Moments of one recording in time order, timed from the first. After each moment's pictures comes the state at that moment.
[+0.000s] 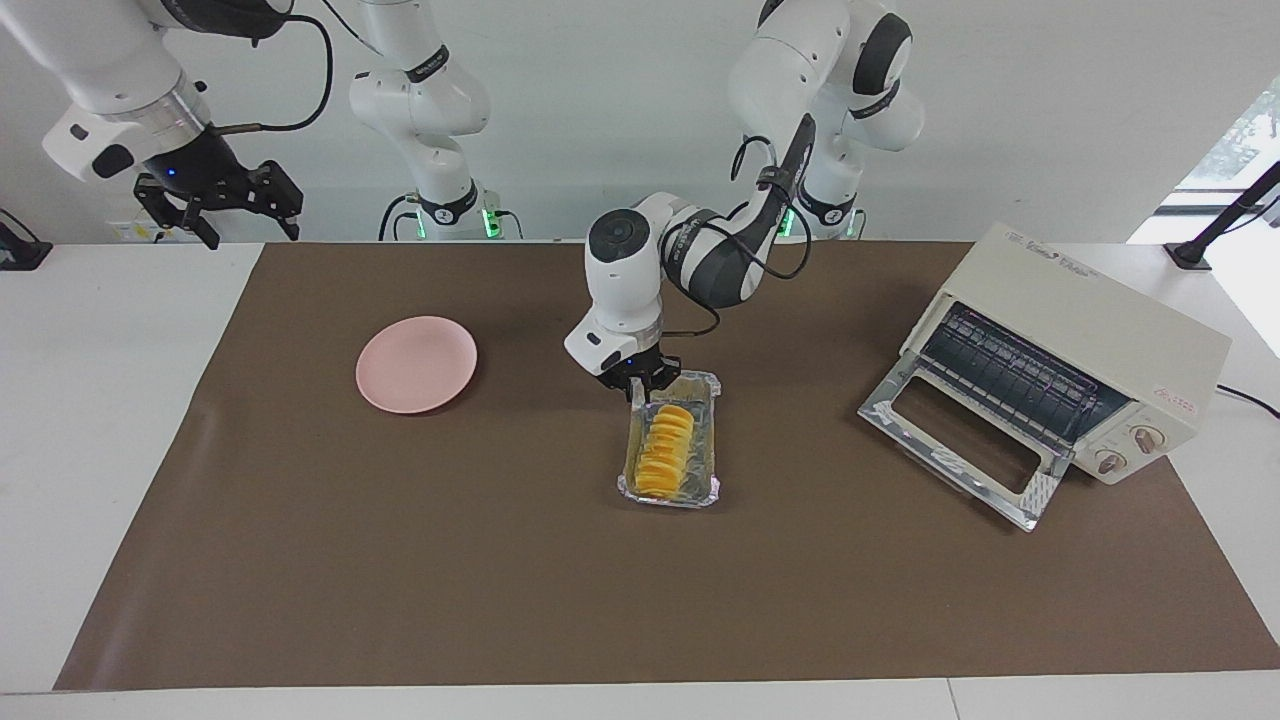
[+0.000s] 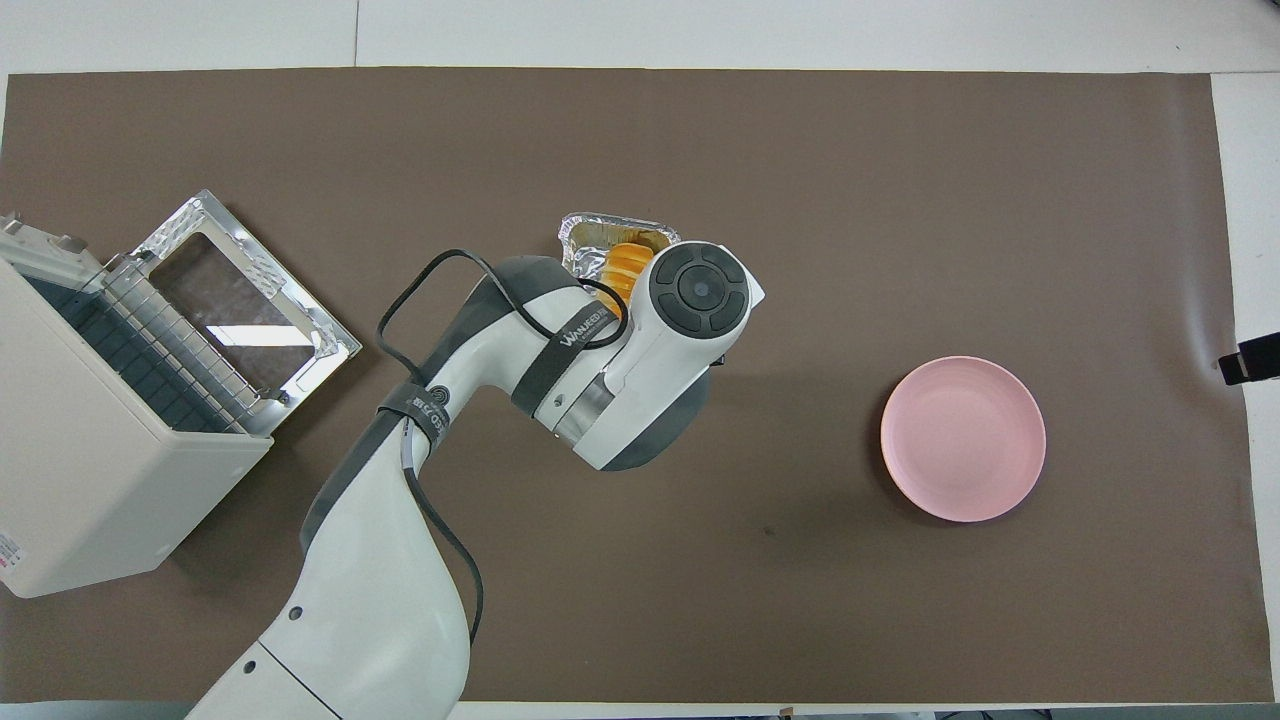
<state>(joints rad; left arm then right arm) -0.74 0.54 -0.03 -1.48 0.08 1.99 -0.64 -0.11 -0.07 -0.04 -1.61 -0.01 1.43 -0.26</state>
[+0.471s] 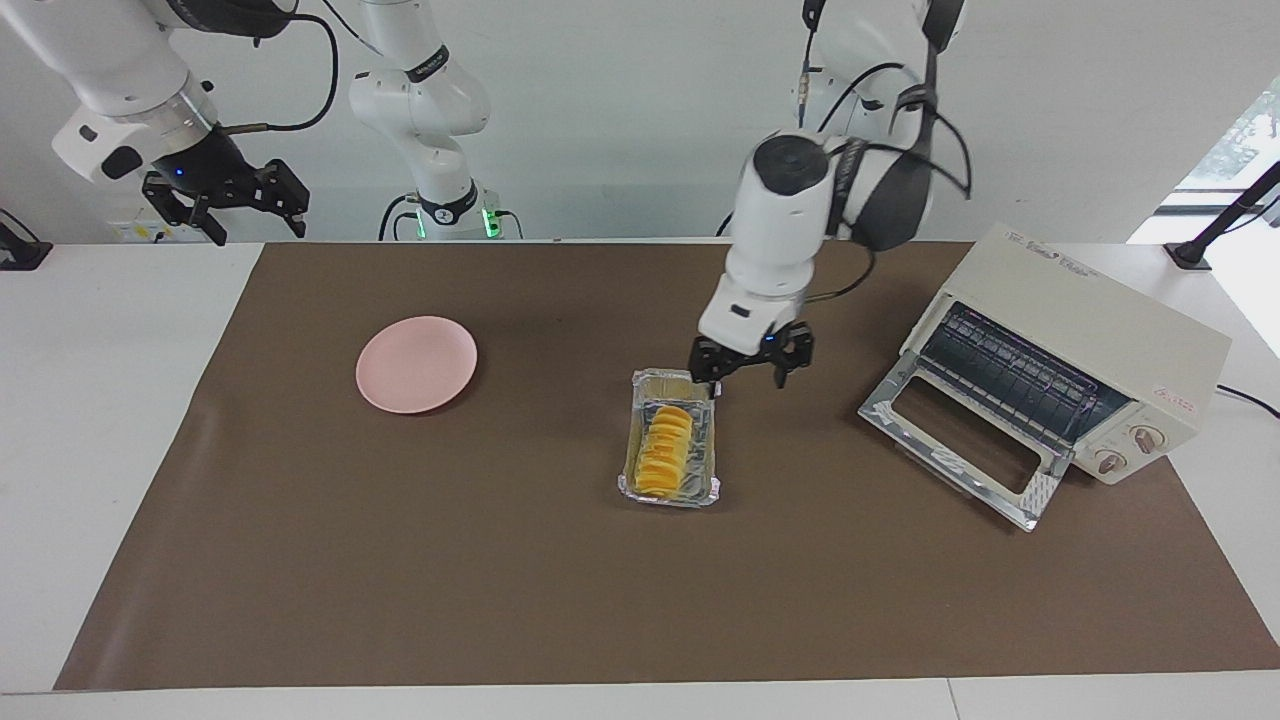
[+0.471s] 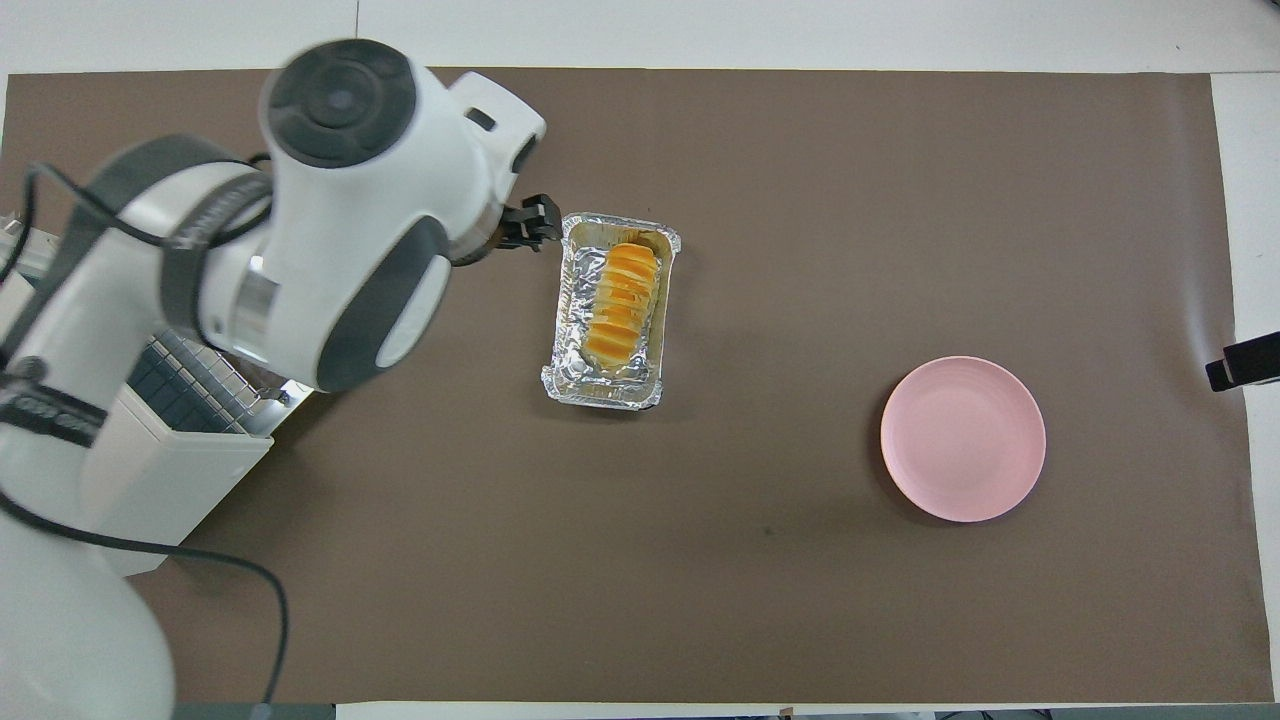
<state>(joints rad) -0.46 0.30 0.01 -1.45 0.03 1.83 -0.61 -0.10 -0.07 -0.02 -1.62 -0.01 1.42 -0.19</state>
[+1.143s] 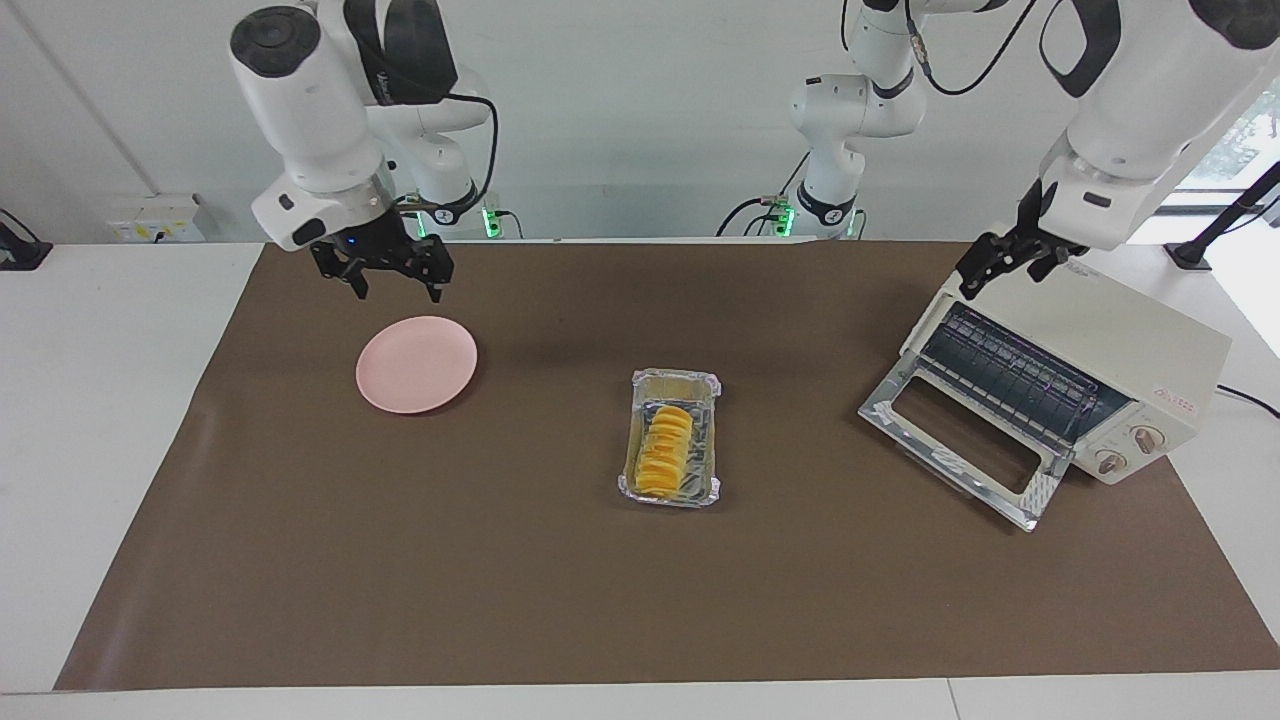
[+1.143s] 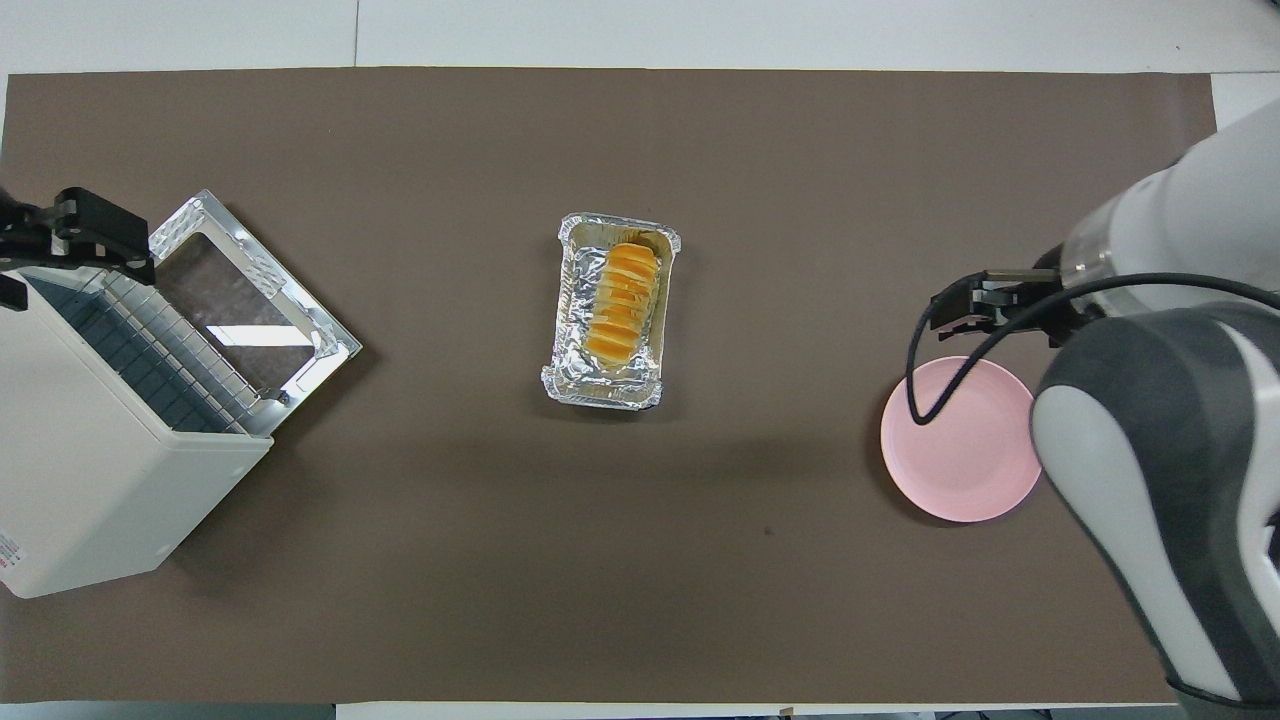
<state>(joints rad) -0.12 0.11 0.03 -1.33 0.03 1.36 -0.20 0.21 0.02 0.00 -1.74 -0.01 1.69 0.30</state>
